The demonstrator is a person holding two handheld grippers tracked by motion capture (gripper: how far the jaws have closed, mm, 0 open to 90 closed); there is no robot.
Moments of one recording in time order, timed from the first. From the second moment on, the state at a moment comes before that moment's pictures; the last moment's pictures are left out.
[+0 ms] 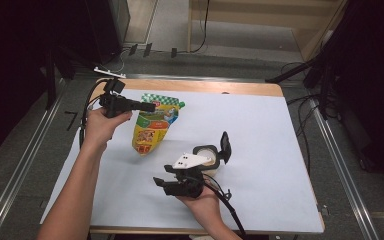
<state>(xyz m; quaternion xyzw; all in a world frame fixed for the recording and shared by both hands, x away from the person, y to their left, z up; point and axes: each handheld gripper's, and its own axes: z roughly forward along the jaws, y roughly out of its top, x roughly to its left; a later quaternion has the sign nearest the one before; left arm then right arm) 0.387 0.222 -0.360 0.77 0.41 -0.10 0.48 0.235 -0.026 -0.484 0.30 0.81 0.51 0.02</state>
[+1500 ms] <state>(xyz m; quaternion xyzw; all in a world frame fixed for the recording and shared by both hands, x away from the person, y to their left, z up) 0.368 0.229 -0.349 0.78 0.40 -0.06 0.47 0.238 -0.028 -0.476 0.28 0.81 0.51 0.02</state>
